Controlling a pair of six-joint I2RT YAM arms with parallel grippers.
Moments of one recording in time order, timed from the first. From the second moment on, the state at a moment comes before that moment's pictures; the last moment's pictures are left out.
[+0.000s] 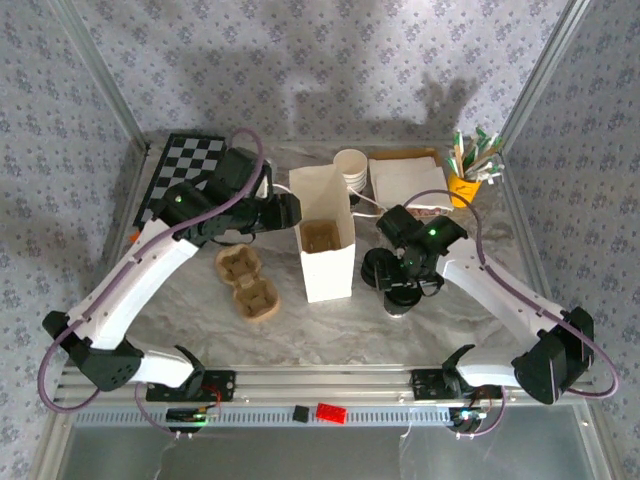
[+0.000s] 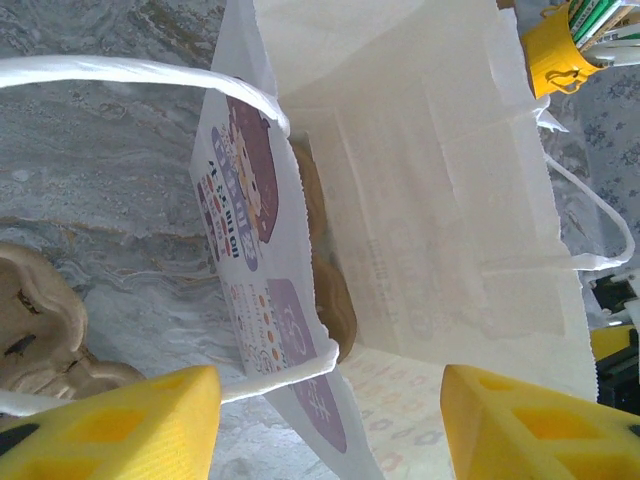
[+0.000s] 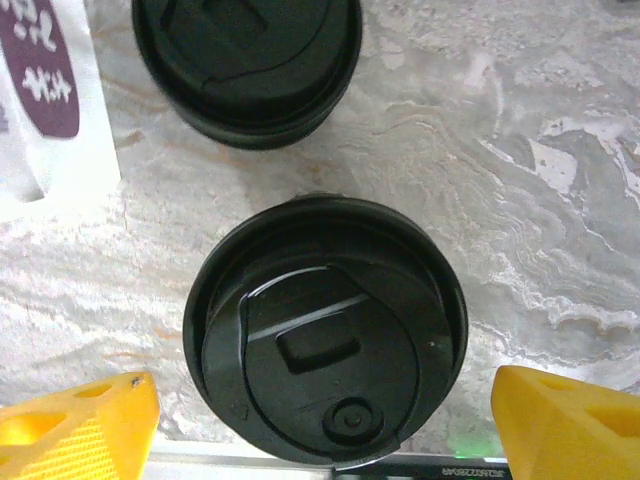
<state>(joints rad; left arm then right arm) -0.73 1.36 1.67 -1.12 -0.02 -0.70 0.64 1.28 1.15 -1.28 0.11 0.49</state>
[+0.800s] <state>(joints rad) -0.73 1.36 1.65 -1.12 -0.02 -0.70 0.62 1.40 1.15 -1.32 0.09 0.32</state>
